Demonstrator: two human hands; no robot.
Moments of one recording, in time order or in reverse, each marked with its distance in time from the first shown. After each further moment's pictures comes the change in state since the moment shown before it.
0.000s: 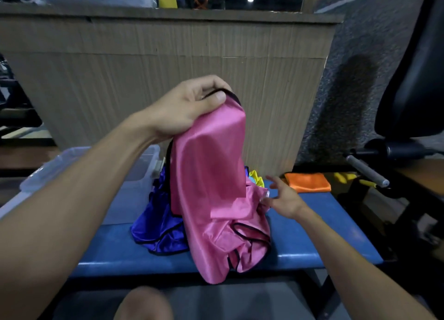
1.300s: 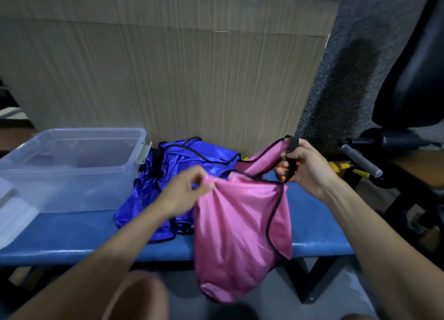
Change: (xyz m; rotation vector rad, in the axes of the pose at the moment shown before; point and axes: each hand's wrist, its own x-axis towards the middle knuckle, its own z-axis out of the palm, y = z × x) left_hand -0.091 -0.168 0.114 0.130 0.156 -0.376; right_hand -0.006 -0.026 -0.068 1.031 0.032 0.074
